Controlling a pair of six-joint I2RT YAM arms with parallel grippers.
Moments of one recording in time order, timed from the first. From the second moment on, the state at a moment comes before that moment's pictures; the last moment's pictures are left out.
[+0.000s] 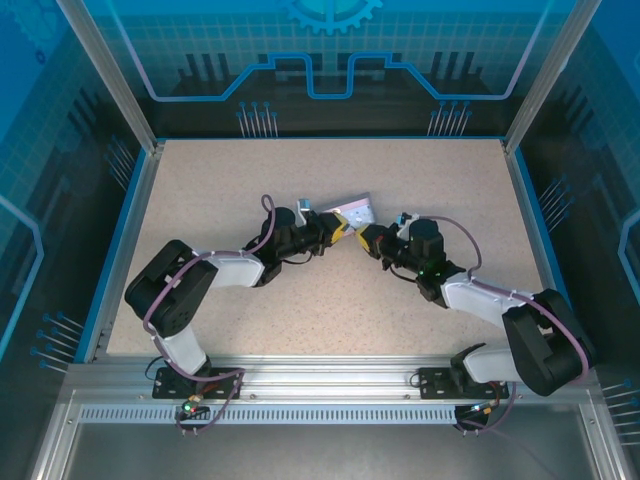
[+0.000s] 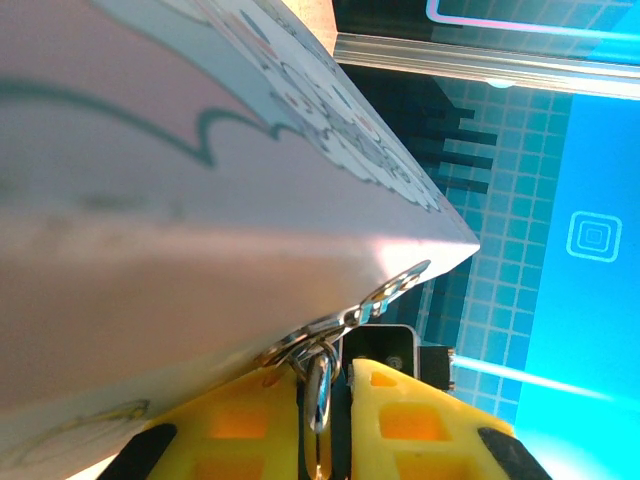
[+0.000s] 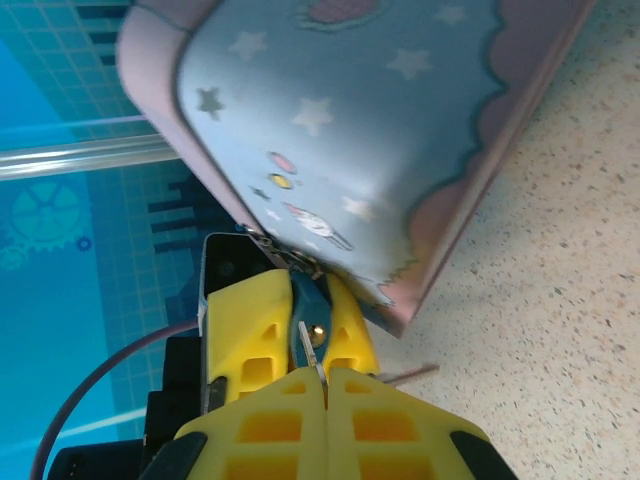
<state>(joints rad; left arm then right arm) -0.57 1.74 0.76 0.77 0.38 -1.59 0.45 1.32 0.50 0.51 -0.36 1.51</state>
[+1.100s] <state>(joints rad) -0.58 1.74 0.76 0.77 0.37 -1.60 0.49 1.33 0.49 0.53 -0.33 1.59</state>
